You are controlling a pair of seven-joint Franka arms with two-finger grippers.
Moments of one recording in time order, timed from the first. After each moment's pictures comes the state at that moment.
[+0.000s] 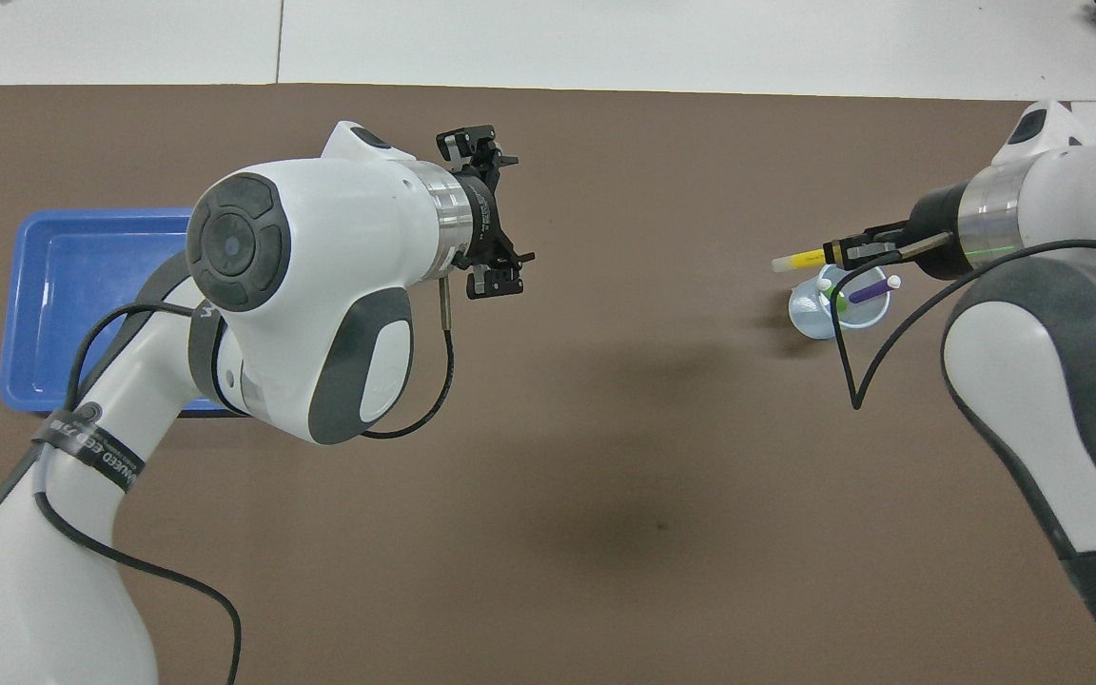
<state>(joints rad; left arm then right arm) -0.39 0.28 -0.17 -1.65 -0.22 2.47 -2.02 -0.02 0.09 0.12 -1.78 0.16 2.06 -0.22</state>
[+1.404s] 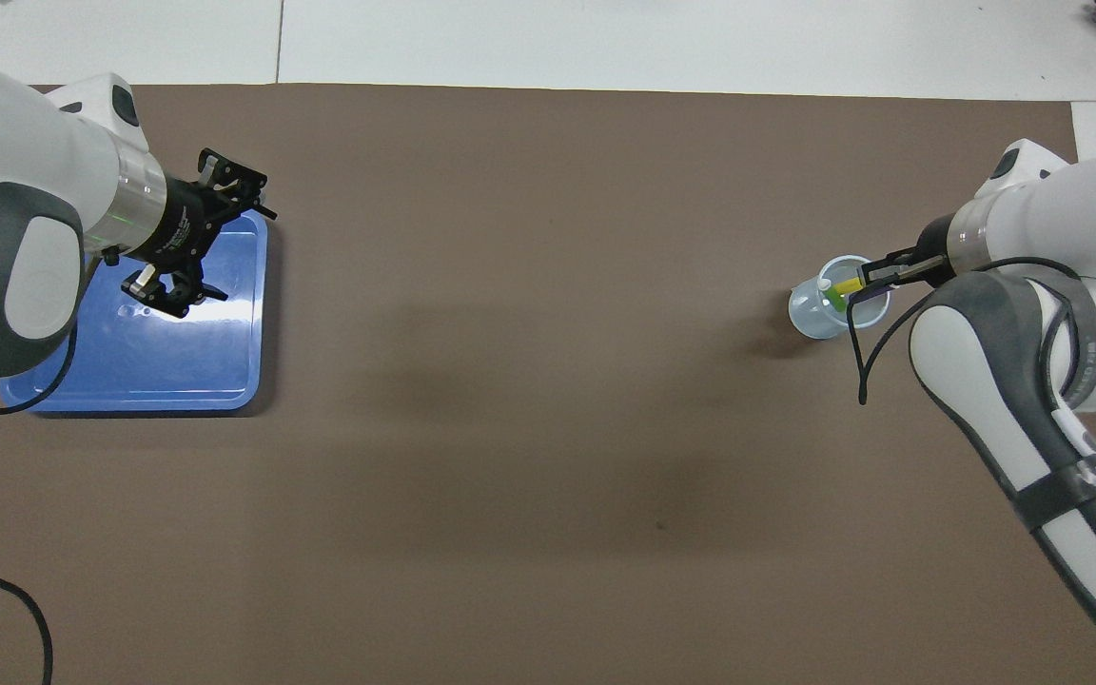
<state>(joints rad) -0.04 0.18 -0.17 -1.65 -0.10 1.89 -1.10 -0.10 0.17 0.12 -1.88 0.04 2.18 -0.24</state>
